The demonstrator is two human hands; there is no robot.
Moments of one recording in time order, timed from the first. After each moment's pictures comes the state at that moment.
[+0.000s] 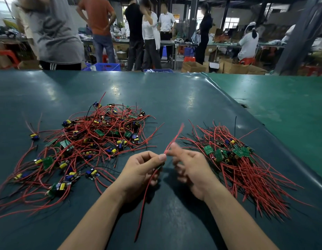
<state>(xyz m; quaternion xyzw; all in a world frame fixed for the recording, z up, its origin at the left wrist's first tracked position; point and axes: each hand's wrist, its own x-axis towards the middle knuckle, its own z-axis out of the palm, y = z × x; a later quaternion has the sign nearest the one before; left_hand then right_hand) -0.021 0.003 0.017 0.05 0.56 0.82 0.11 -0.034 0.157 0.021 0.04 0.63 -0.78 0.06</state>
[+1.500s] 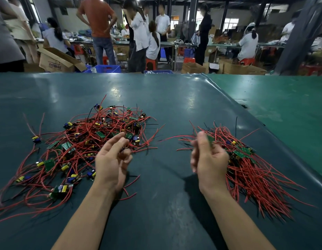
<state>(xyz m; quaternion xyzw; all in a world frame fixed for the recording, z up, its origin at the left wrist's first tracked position) -0.037 -0.032 0.032 -0.09 0.43 0.89 -0.14 -0.029 0.164 0.035 0.06 0.58 -0.78 -0.21</state>
